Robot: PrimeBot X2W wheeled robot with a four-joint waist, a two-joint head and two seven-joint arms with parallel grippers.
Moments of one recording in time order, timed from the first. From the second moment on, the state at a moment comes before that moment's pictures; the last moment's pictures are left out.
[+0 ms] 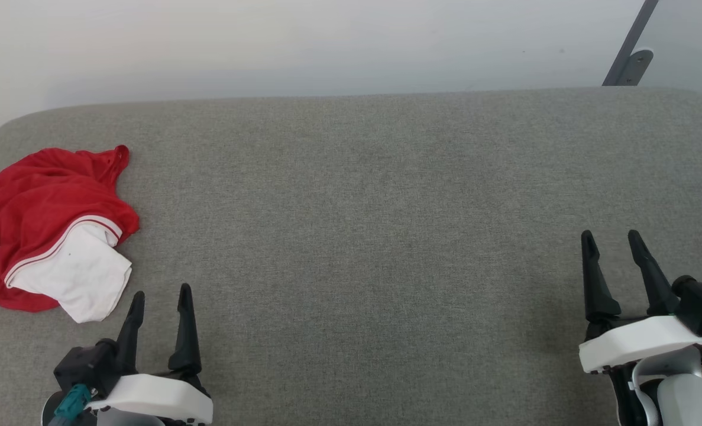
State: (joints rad) left arm 0.00 0.06 0.04 0.16 -0.28 -0.07 -0.21; right arm -0.13 -0.13 -0.06 0.22 0.28 0.13 -0.21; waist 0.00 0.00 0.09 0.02
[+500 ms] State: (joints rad) left arm -0.01 0.05 0.05 0.18 -0.20 -0.10 -0.24; right arm -0.13 -0.12 -0.08 0.21 0.28 0.13 -0.24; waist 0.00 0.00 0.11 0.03
